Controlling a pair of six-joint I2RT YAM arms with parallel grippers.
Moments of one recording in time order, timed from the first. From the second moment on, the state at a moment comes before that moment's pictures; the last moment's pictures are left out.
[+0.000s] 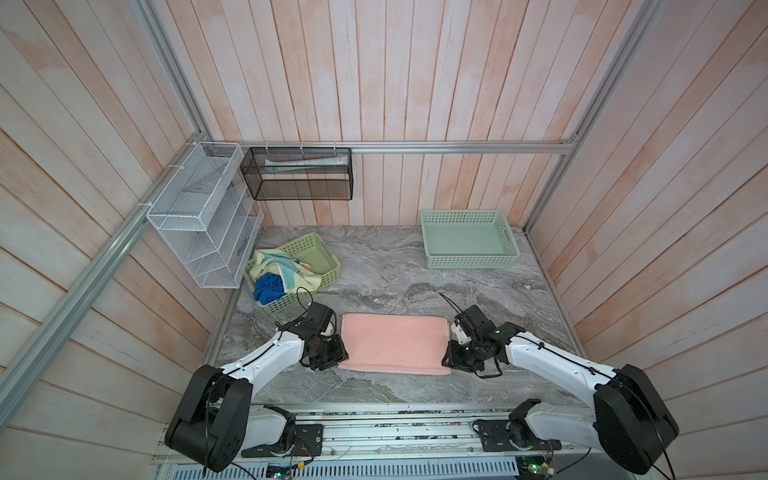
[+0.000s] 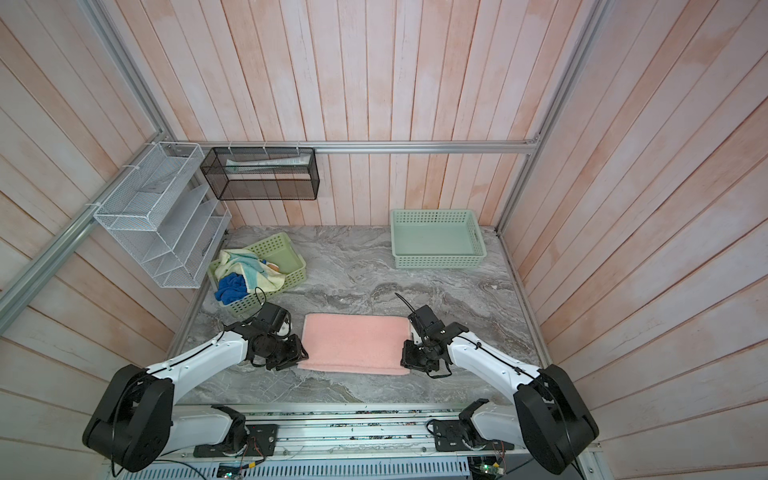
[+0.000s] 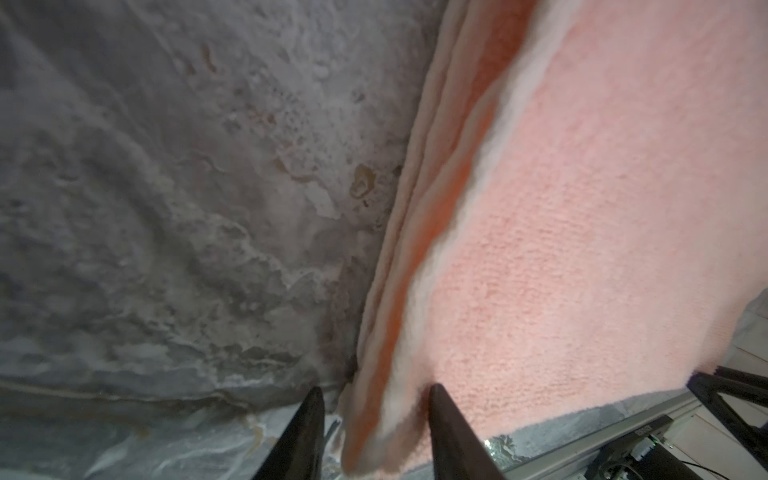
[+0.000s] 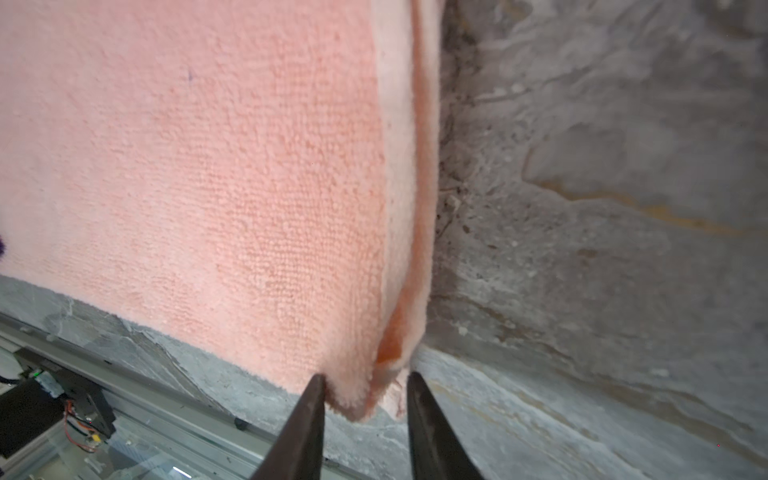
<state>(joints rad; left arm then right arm) -0.37 1.31 0.61 -0.59 0.32 -0.67 0.58 1.25 0.62 -0.64 -0.27 0.69</state>
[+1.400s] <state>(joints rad) -0.60 1.61 0.92 -0.43 0.31 -0.67 0.54 1.68 1.08 -0.55 -0.22 0.59</state>
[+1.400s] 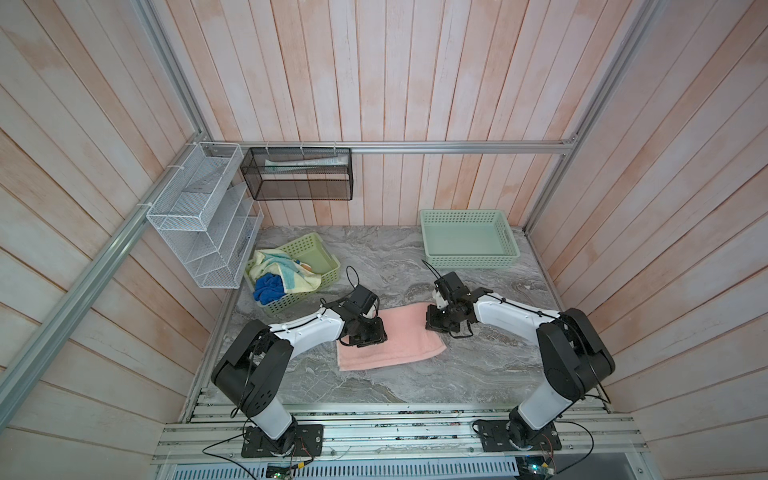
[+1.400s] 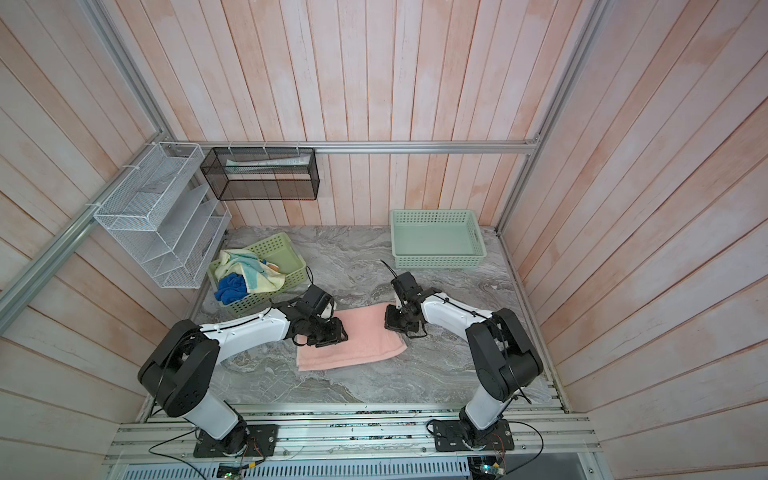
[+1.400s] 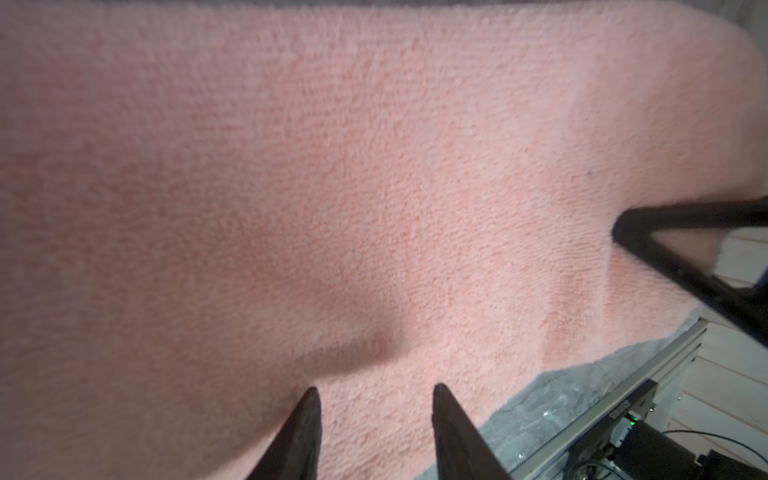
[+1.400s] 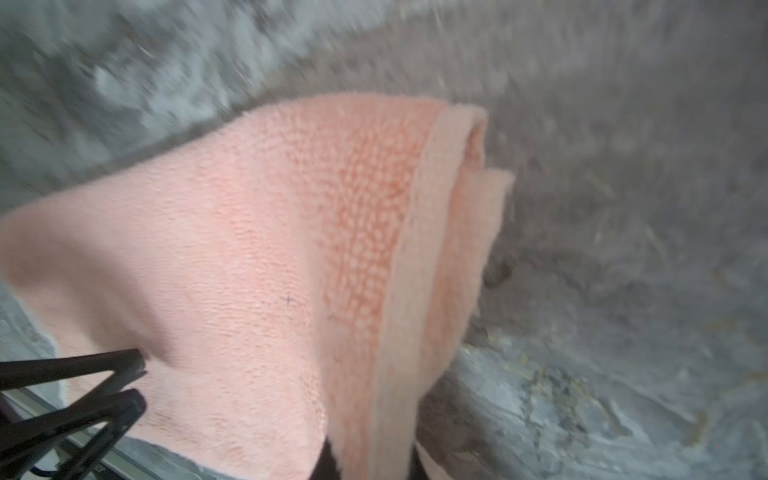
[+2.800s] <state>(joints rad) -0.43 1.62 1.01 -0.44 0.30 -0.61 0.36 1.98 1.60 -0.84 -0.36 0.26</state>
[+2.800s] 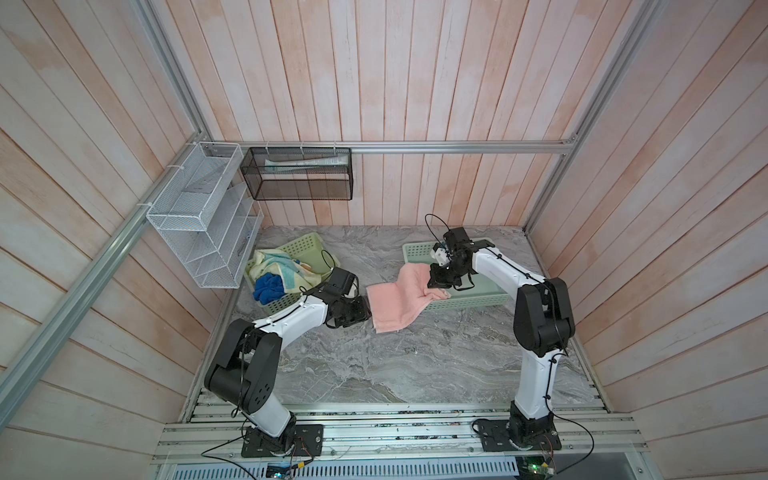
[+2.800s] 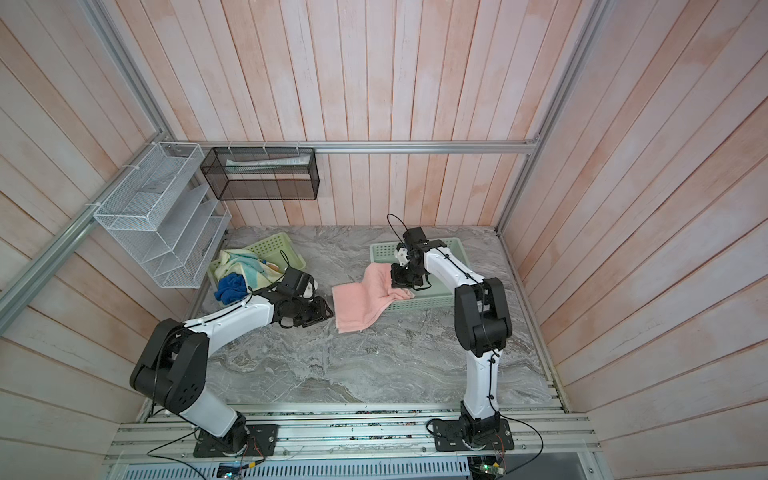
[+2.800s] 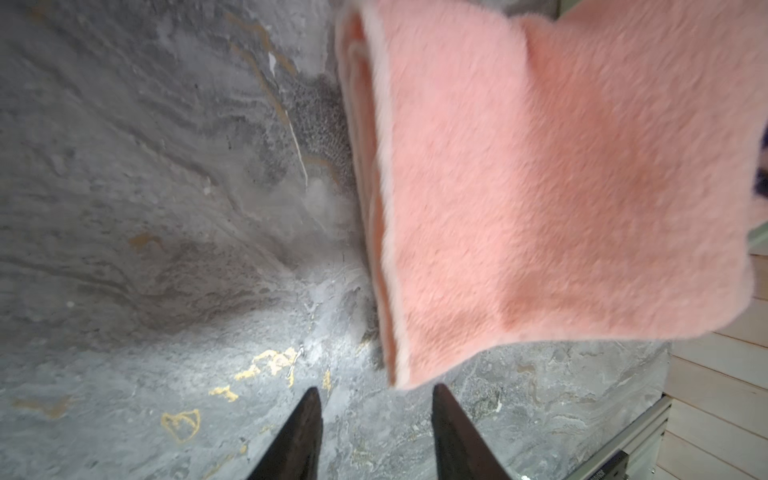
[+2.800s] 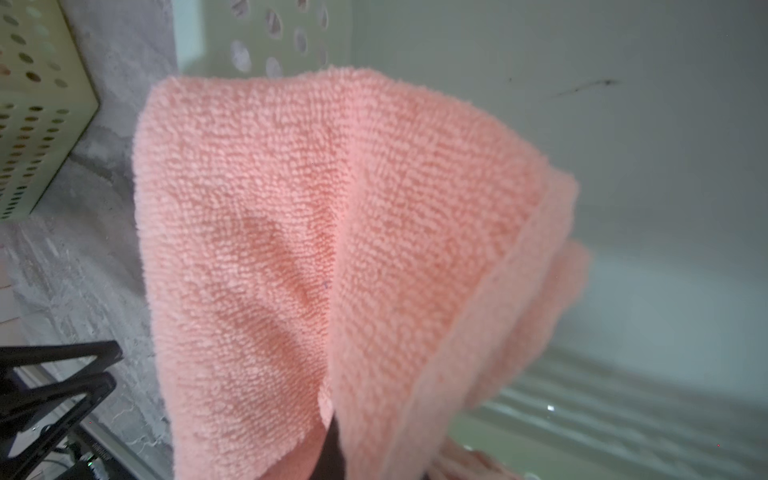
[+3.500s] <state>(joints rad) -0.42 1.55 1.13 -0.48 0.25 -0.58 0.40 1.80 1.99 -0.96 -0.23 0.35</state>
